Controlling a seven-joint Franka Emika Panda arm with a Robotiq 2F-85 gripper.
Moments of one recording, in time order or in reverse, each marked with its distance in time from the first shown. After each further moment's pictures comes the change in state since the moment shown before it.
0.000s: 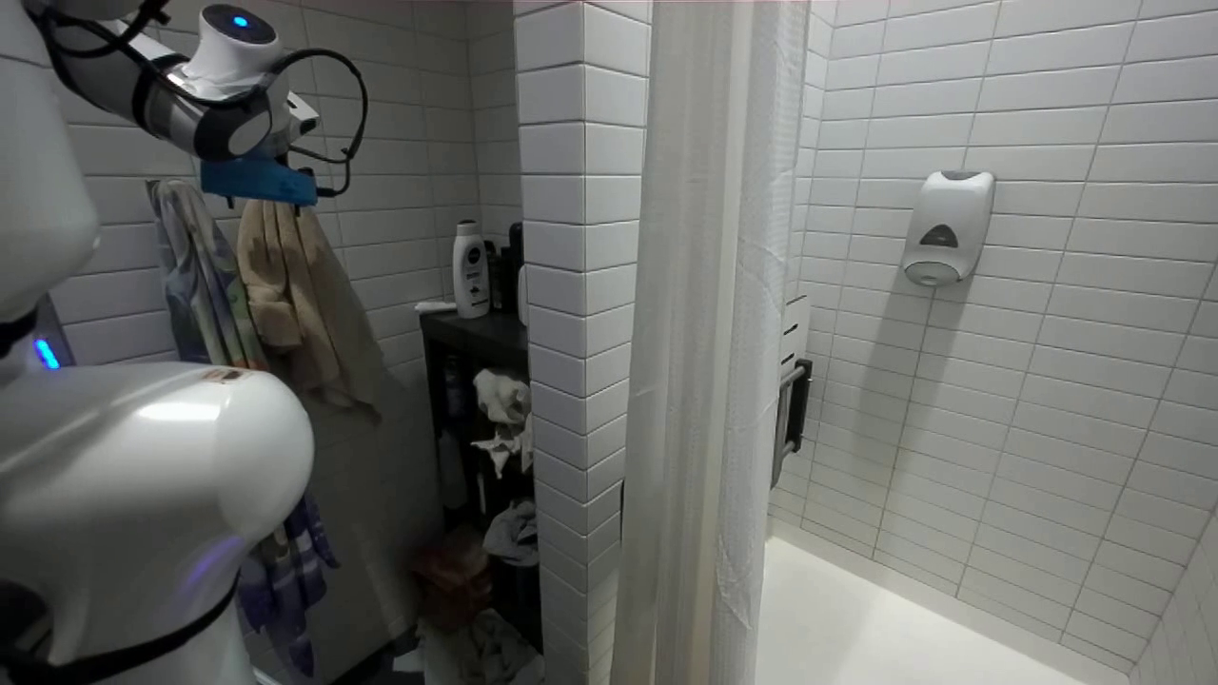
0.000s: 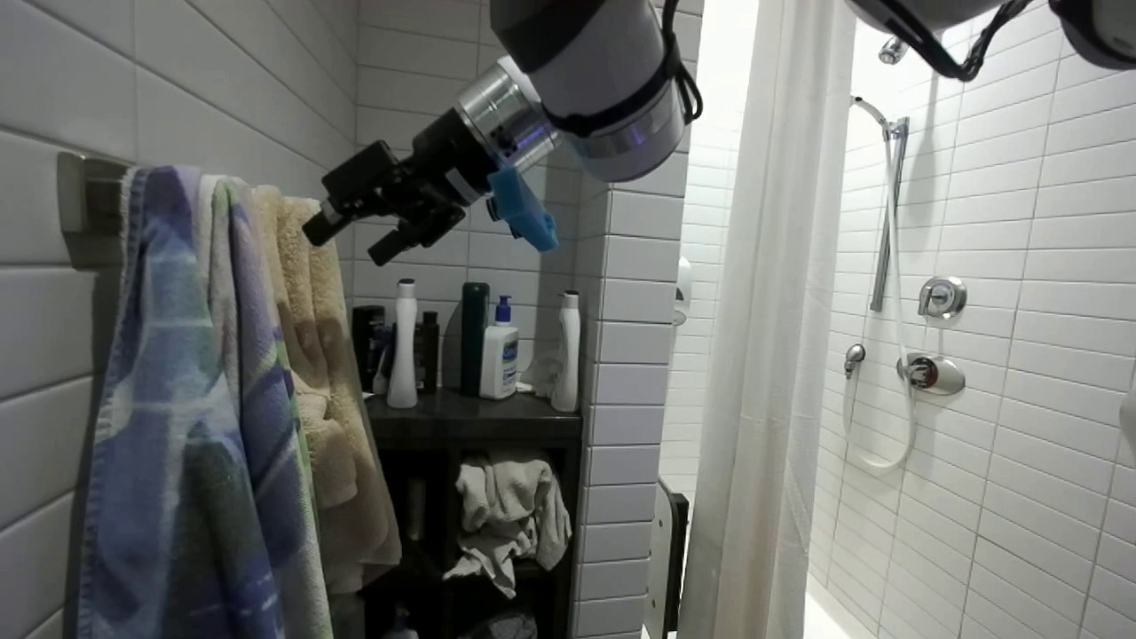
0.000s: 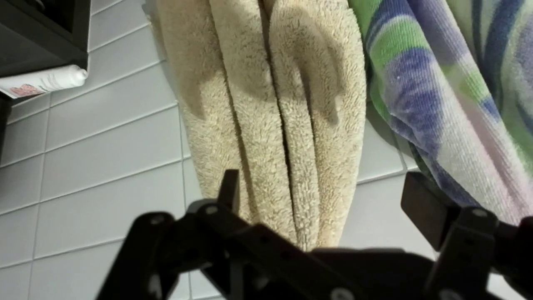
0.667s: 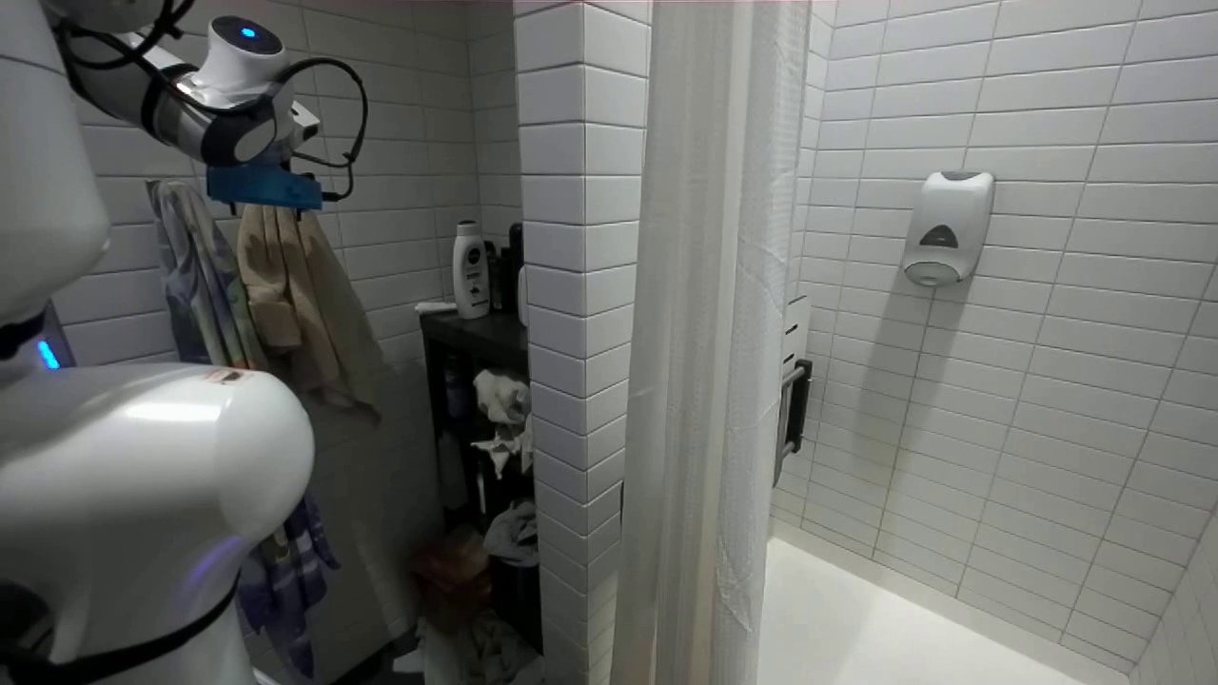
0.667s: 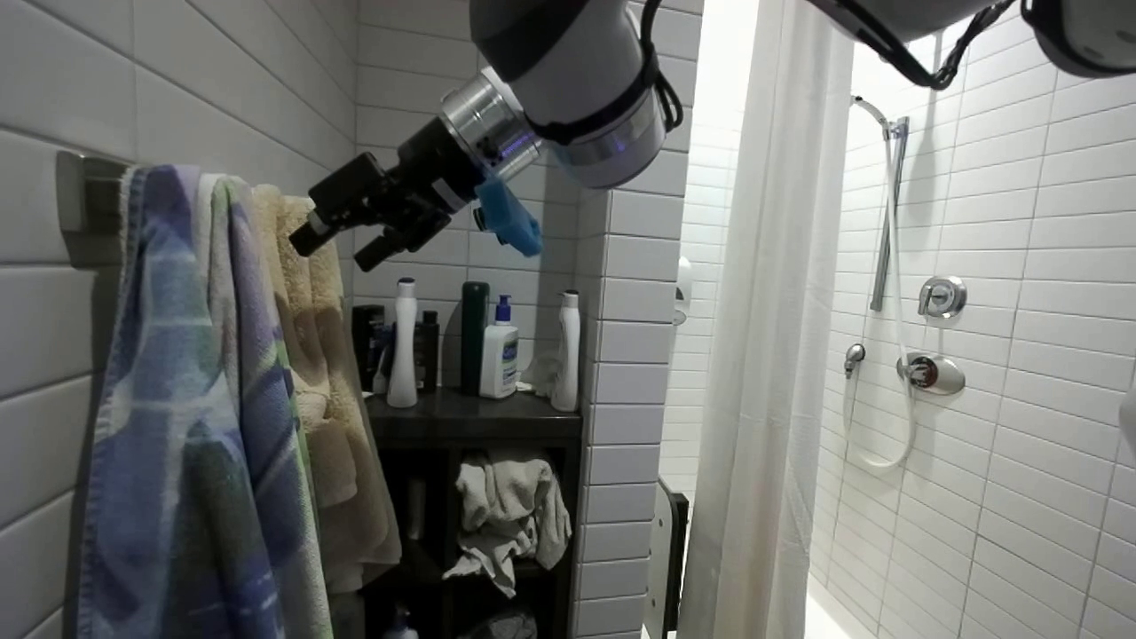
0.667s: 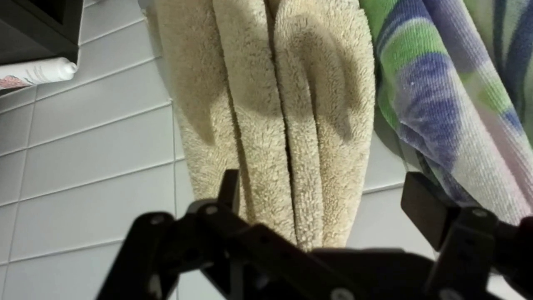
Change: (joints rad) arm 0.001 0.049 0.000 0.045 0.000 -0.008 -0.054
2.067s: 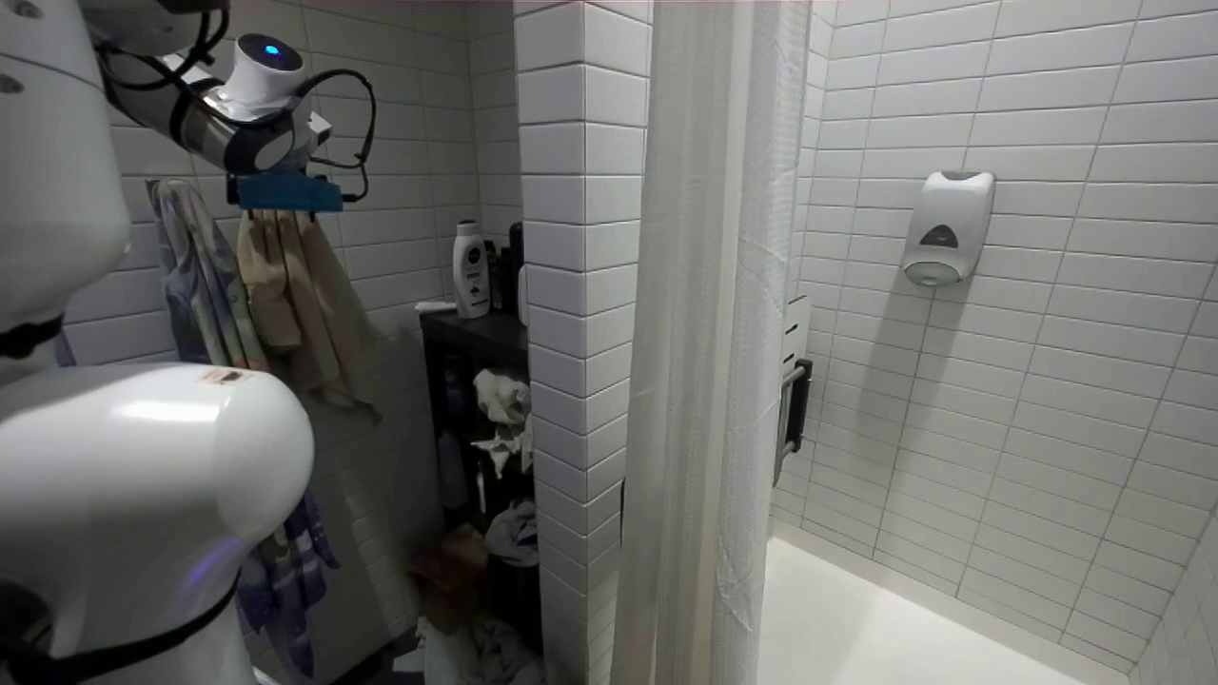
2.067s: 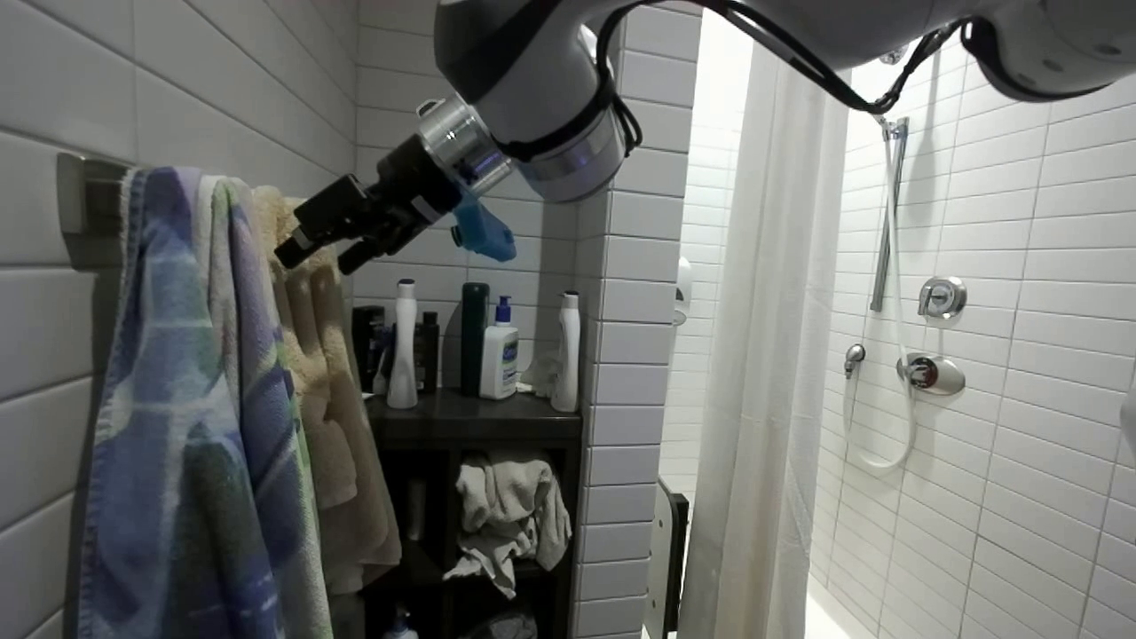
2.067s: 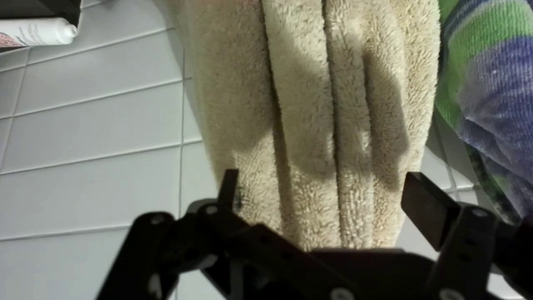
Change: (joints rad) arm -0.013 0.110 -0.003 0.113 0.000 0.001 -0.123
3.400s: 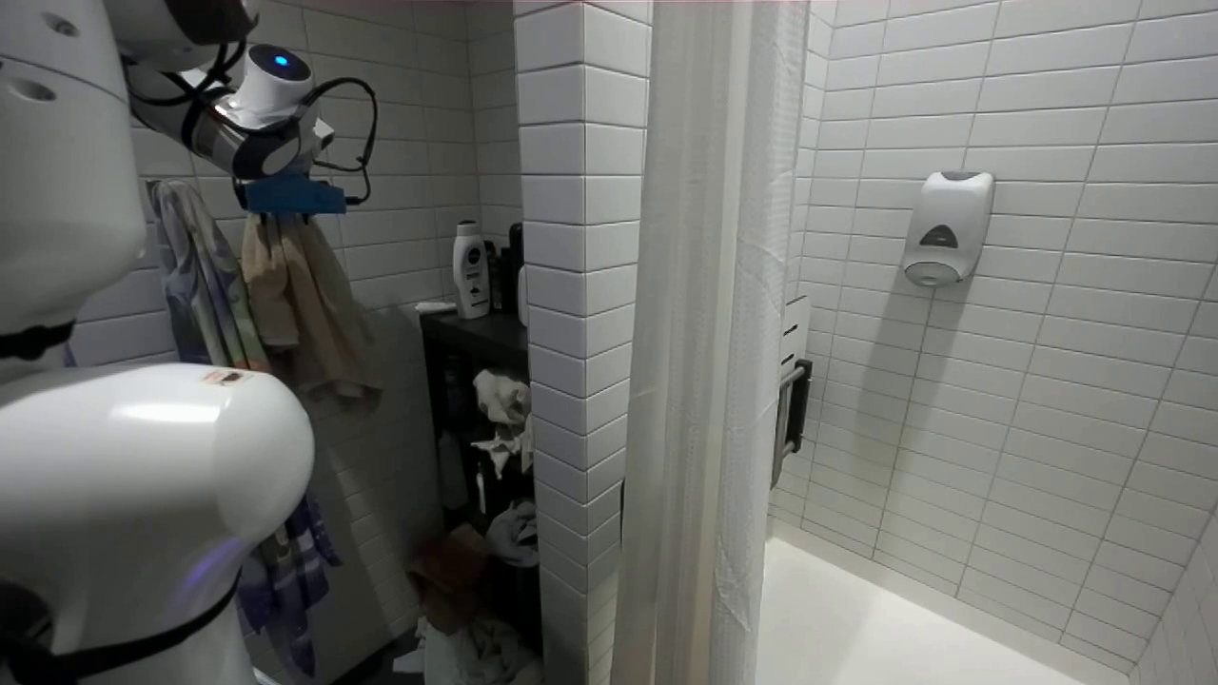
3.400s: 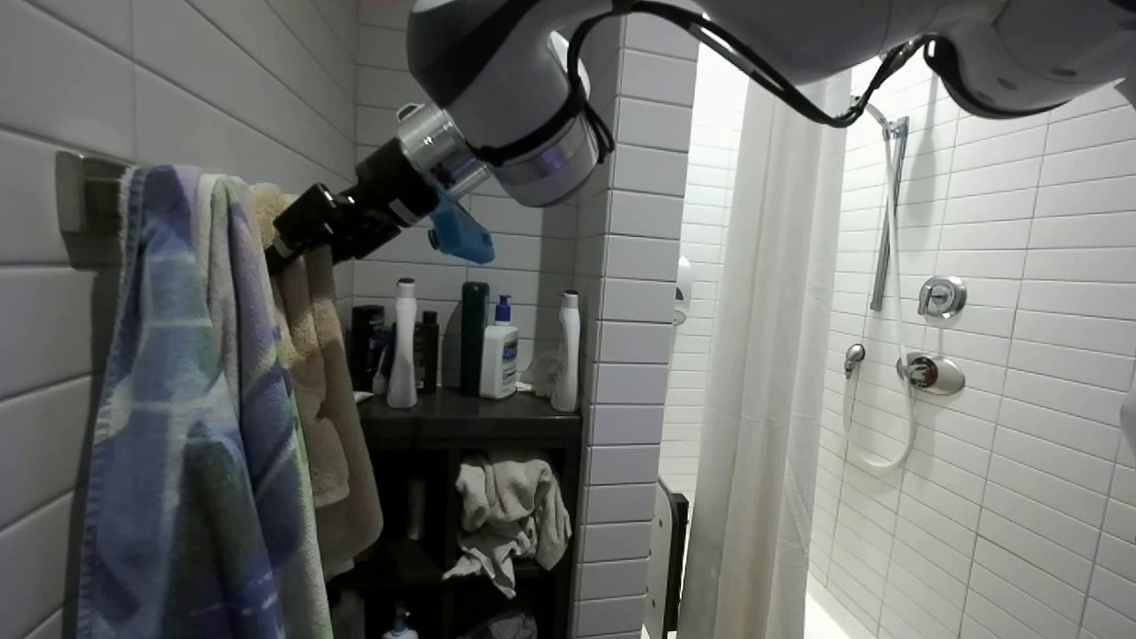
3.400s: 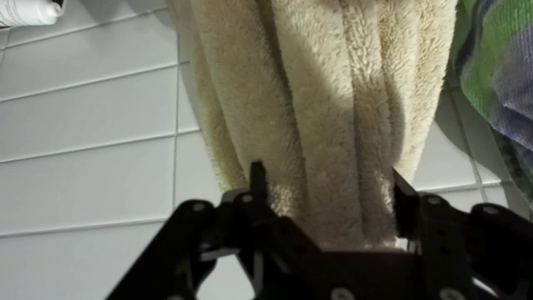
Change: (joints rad) arm 0.000 0.078 0.006 0.091 -0.001 -0.008 -0.025
